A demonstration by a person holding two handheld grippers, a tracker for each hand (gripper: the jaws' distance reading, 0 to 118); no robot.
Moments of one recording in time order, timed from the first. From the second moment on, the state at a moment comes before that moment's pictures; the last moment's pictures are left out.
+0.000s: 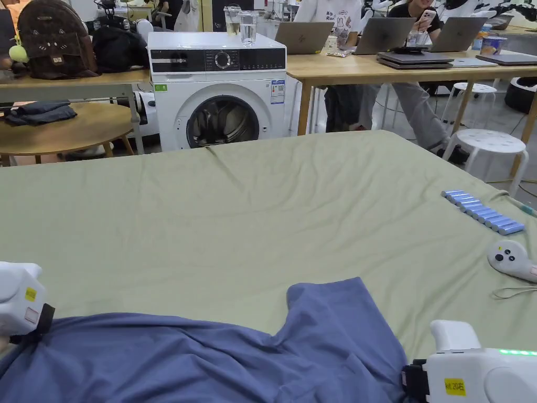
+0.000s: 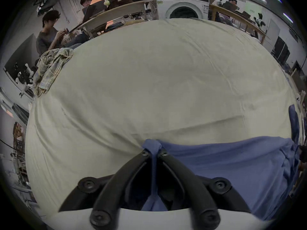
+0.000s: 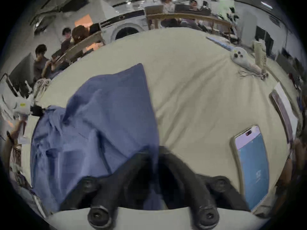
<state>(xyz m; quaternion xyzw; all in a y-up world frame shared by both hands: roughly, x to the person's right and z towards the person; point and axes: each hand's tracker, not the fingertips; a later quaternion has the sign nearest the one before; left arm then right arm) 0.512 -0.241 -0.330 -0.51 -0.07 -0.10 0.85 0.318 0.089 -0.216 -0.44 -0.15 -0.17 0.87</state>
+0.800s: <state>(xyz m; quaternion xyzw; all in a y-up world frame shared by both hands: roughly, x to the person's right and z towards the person) 0.437 0.224 -0.432 -0.13 -0.08 0.00 0.99 0.293 0.424 -0.225 -0.13 -0.10 -0.06 0.98</state>
